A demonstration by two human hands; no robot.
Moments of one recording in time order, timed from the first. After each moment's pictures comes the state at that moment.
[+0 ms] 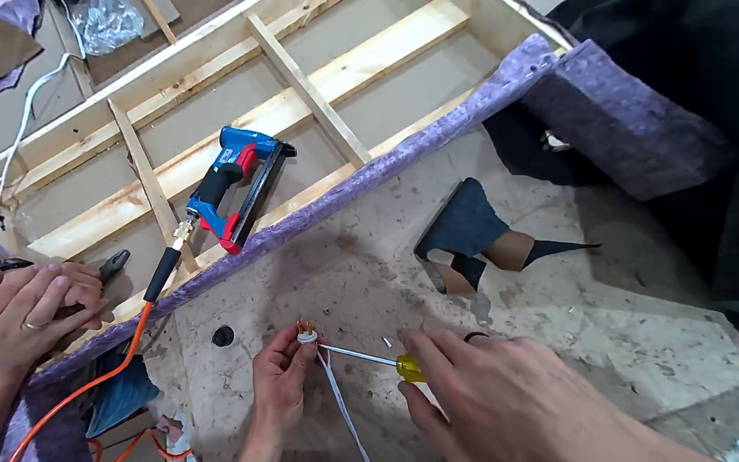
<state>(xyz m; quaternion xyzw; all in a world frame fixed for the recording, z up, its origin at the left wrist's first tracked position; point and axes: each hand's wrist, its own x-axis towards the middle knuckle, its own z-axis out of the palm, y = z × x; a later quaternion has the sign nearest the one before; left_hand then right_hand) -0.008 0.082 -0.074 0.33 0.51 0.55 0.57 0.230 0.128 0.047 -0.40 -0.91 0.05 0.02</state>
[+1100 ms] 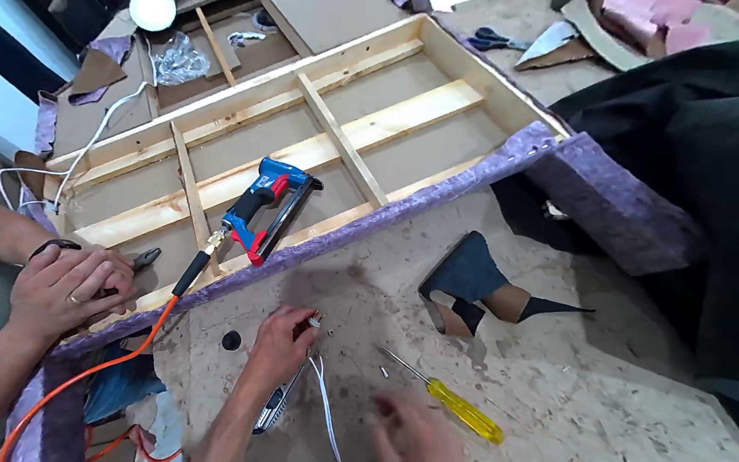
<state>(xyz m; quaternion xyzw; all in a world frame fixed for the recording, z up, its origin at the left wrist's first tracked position) -0.039 0.147 -0.076 0.61 0.67 0.17 0.39 0.217 0.058 -0.041 -0.59 -0.71 0.36 0.12</state>
